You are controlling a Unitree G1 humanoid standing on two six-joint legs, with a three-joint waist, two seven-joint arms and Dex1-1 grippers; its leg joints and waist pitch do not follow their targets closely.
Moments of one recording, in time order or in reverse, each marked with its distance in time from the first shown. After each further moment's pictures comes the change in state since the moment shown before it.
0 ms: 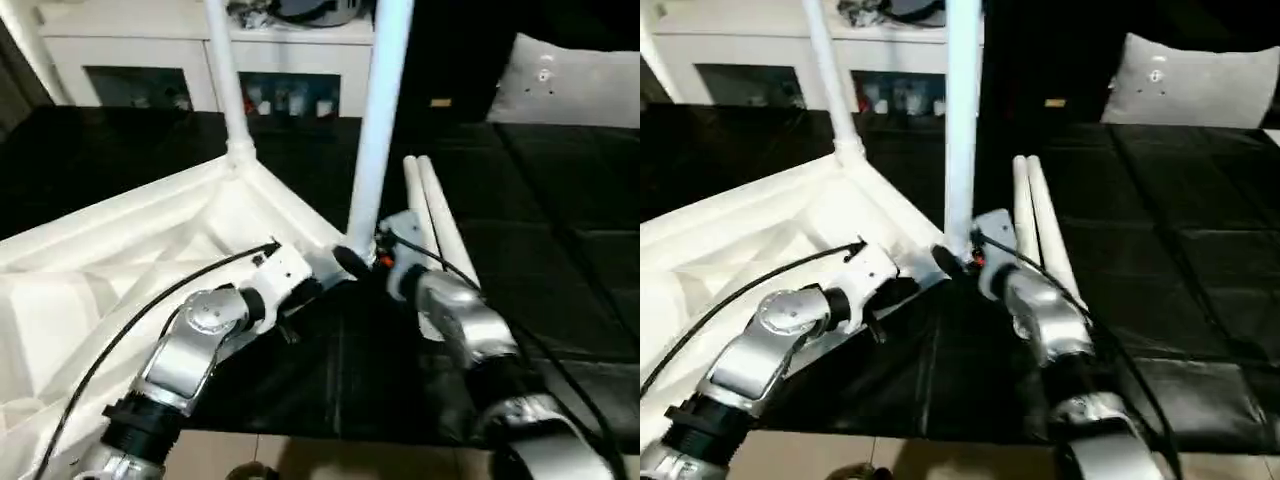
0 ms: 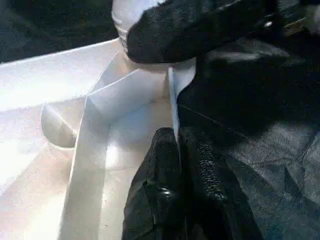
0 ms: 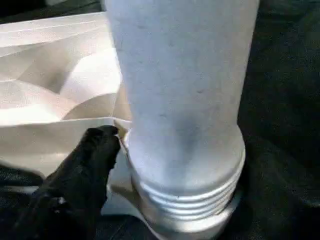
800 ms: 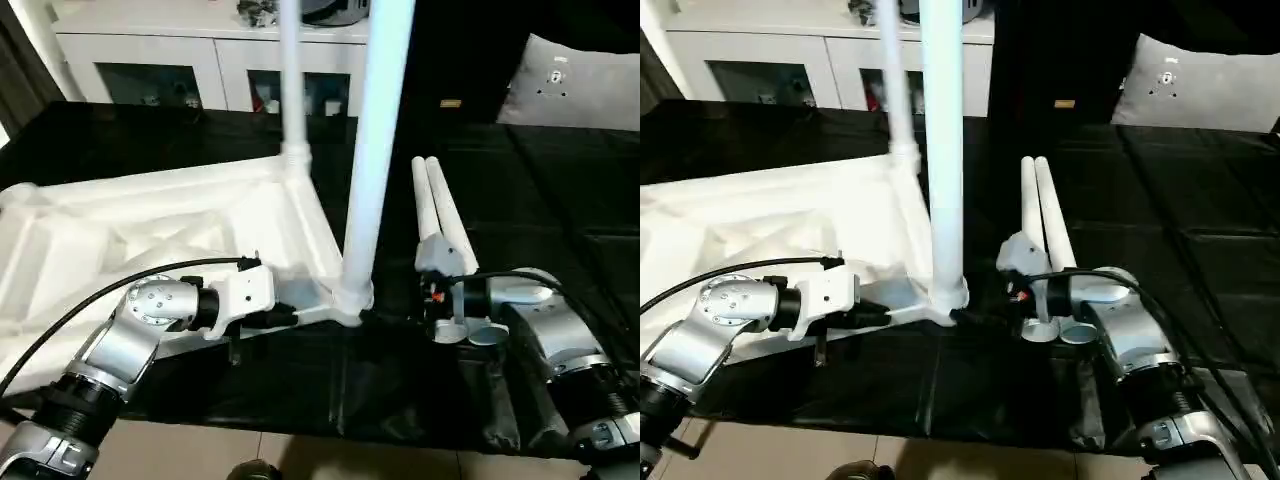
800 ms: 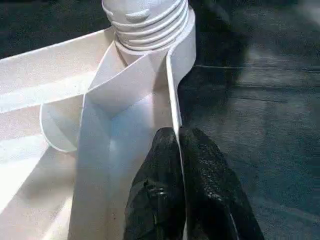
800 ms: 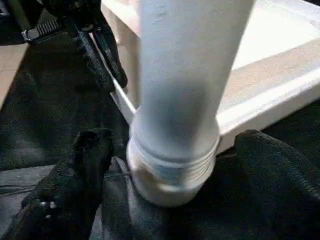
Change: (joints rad) left arm -0.044 0.264 -0.053 0.090 -0.078 -0.320 -0.448; right arm 0.090 -0.317 0.155 -0.239 0.032 -0.064 0.591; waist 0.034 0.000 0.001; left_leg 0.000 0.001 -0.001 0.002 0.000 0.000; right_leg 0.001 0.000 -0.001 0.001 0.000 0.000
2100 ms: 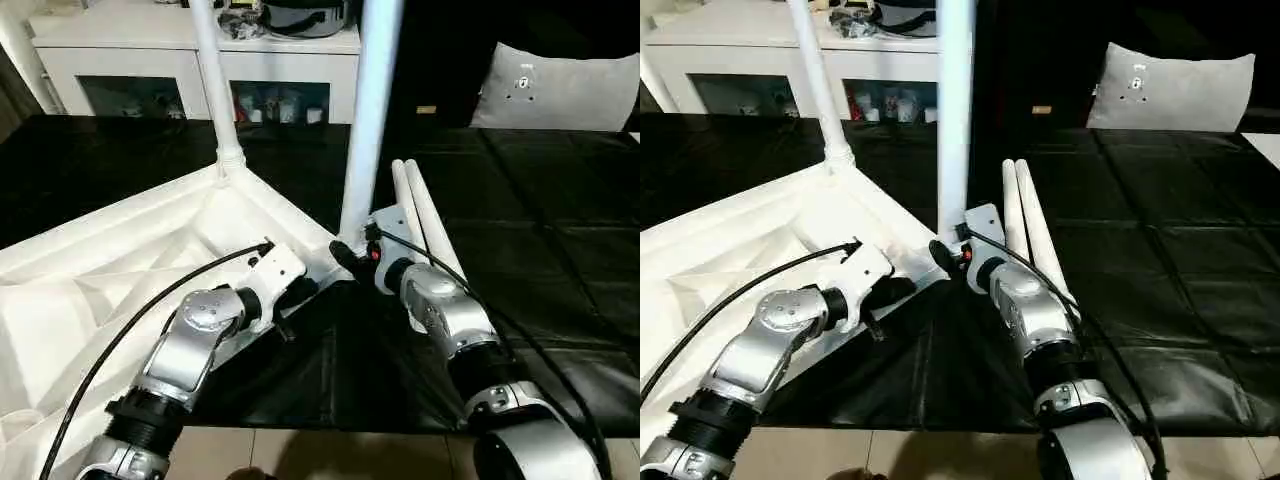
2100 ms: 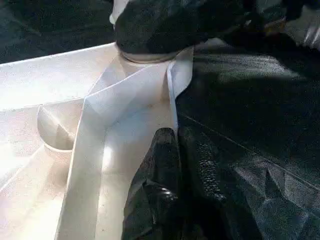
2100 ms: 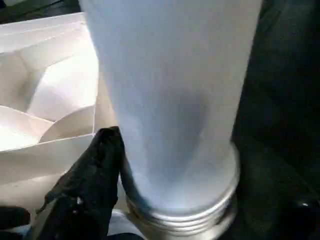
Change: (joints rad) left arm 0.024 -0.320 0.081 -0.018 0.069 0.327 0.442; right arm -0.159 0.418 -0.176 0.330 -0.064 0.119 -0.769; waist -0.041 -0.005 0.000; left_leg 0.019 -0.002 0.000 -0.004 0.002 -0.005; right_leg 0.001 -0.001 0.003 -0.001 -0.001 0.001
